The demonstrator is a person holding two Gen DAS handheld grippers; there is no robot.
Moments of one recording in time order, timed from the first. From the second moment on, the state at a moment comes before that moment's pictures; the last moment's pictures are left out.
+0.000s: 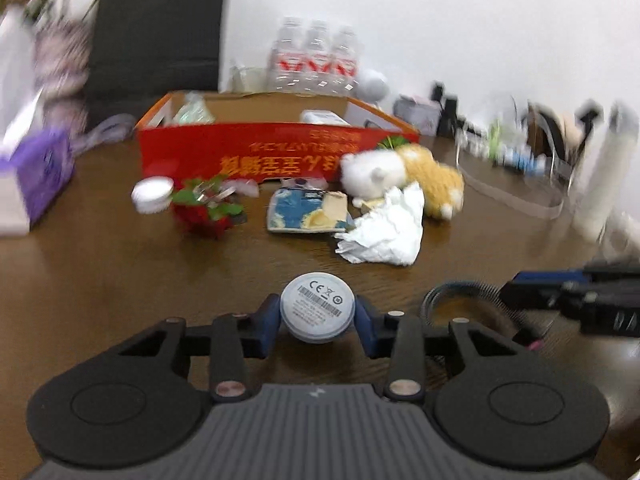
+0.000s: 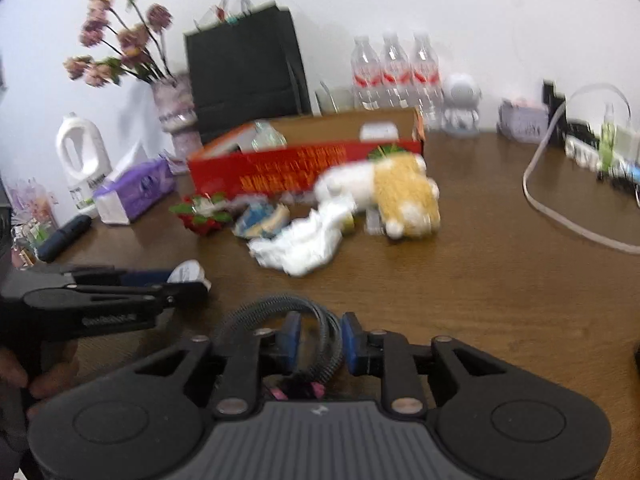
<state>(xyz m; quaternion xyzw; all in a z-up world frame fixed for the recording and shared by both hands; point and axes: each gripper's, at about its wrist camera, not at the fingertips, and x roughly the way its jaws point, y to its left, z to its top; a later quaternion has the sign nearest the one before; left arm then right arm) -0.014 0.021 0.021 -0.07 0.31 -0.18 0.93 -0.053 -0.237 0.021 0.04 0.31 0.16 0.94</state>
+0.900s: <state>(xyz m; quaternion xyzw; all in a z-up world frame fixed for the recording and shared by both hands) -0.034 0.059 0.017 -0.15 0.36 -0.23 0.89 -0.047 -0.126 0.003 -0.26 0.24 0.27 0.90</state>
